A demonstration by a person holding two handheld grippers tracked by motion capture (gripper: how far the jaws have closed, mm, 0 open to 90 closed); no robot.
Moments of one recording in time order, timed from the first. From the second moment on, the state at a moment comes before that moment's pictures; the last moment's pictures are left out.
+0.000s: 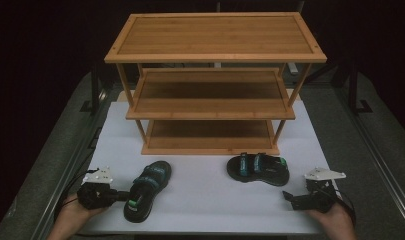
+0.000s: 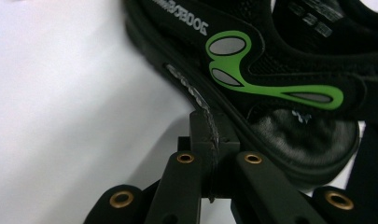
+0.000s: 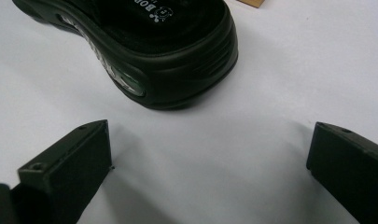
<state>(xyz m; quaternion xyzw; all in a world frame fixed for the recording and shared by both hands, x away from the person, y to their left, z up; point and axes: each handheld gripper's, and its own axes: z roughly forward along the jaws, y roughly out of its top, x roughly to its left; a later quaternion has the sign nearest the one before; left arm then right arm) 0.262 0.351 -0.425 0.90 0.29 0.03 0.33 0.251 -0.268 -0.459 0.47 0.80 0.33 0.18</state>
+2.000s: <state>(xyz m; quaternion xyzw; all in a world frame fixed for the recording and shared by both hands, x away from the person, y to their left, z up) 0.286 0.298 -0.370 0.89 0.22 0.11 0.38 0.252 -0.268 -0.459 0.47 0.80 0.33 0.18</state>
